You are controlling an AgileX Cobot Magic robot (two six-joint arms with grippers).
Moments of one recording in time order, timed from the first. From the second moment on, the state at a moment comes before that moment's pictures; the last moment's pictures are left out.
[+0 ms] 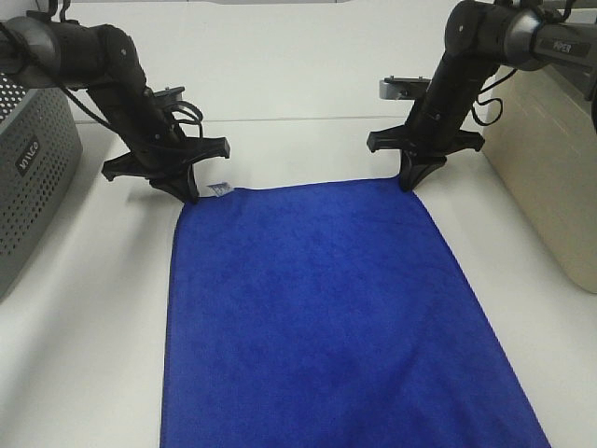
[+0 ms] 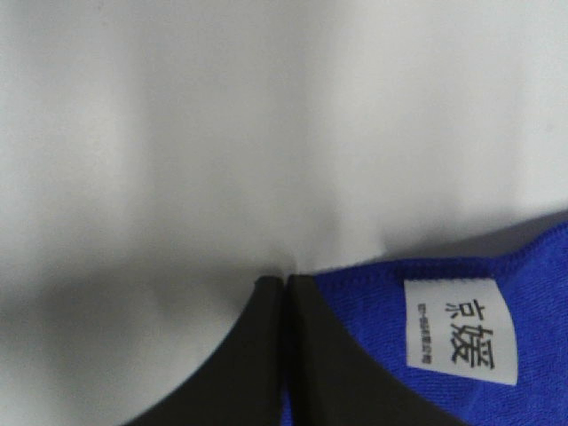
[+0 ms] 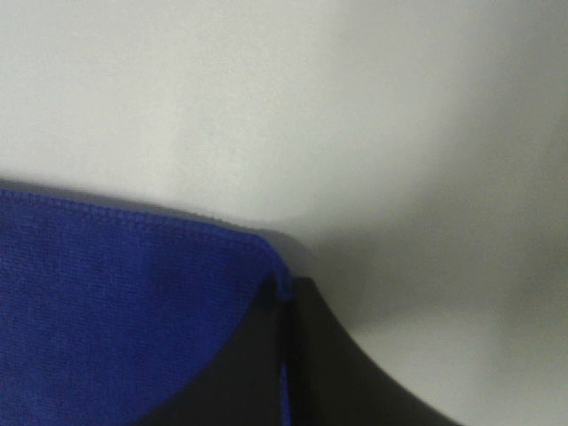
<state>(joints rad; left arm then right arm) -0.24 2.45 -1.91 -0.28 0.86 -0.13 0.16 2.57 -2.16 0.16 1.11 -0.15</state>
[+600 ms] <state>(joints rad) -0.24 2.48 -2.11 -0.22 0.84 -0.09 0.16 2.58 -2.16 0.23 0.97 -0.14</state>
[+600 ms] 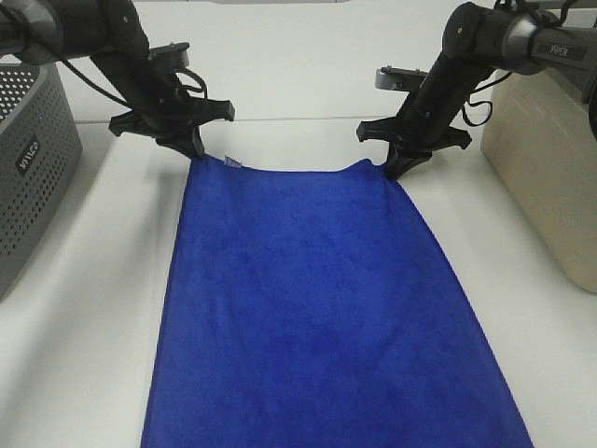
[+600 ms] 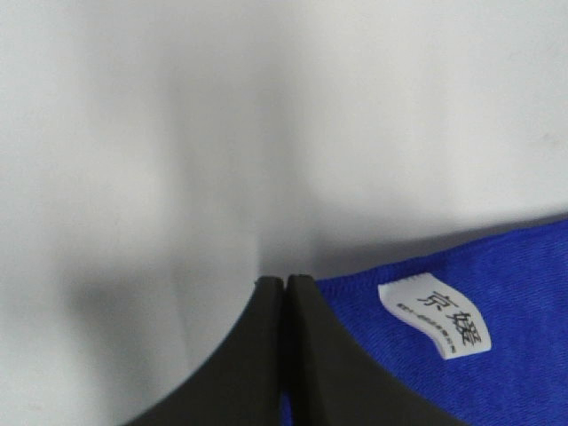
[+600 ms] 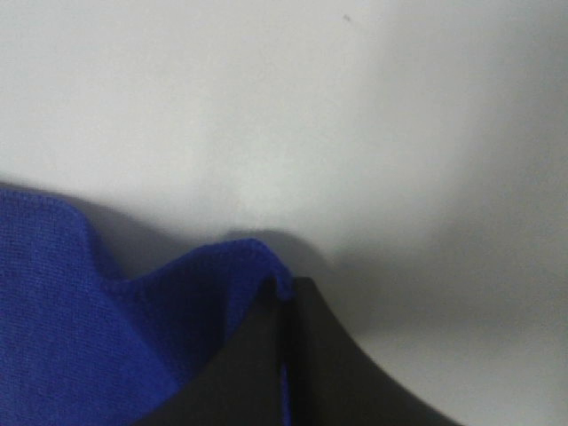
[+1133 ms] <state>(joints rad) -0.24 2.59 -2.33 -0.21 0.73 -0.04 0.14 2.60 -2.34 0.14 0.85 -0.12</state>
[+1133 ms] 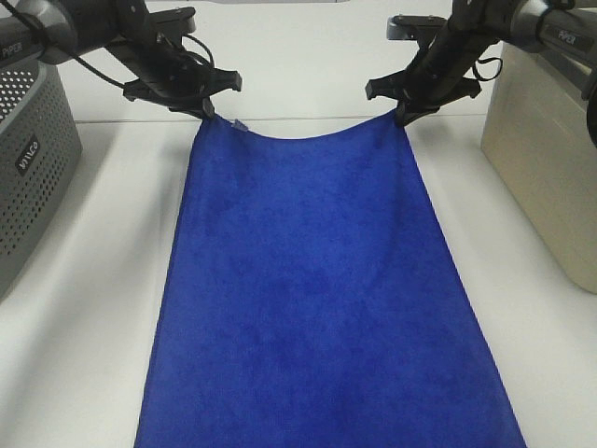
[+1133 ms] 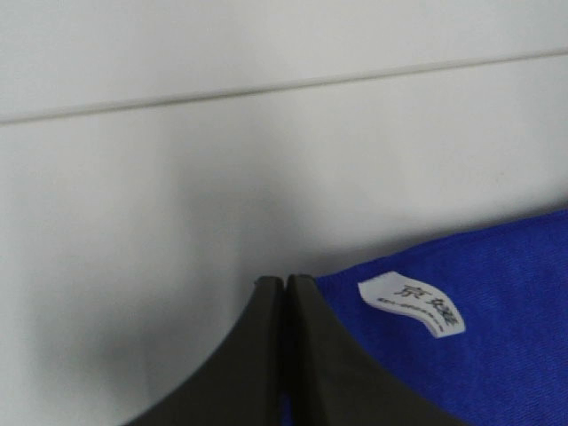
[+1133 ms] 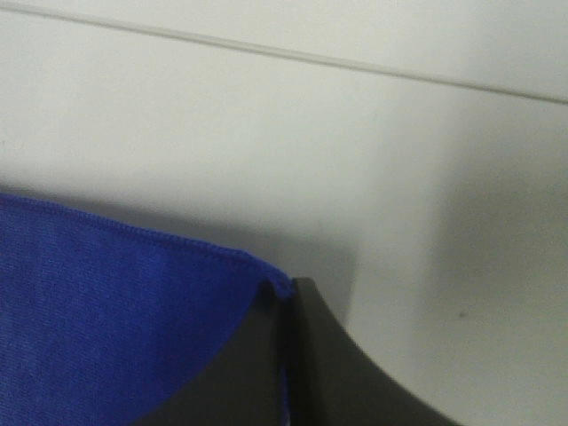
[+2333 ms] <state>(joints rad) -0.24 2.75 -2.37 -0.21 0.31 0.02 0.13 2.69 -2.35 0.12 0.48 -0.12</state>
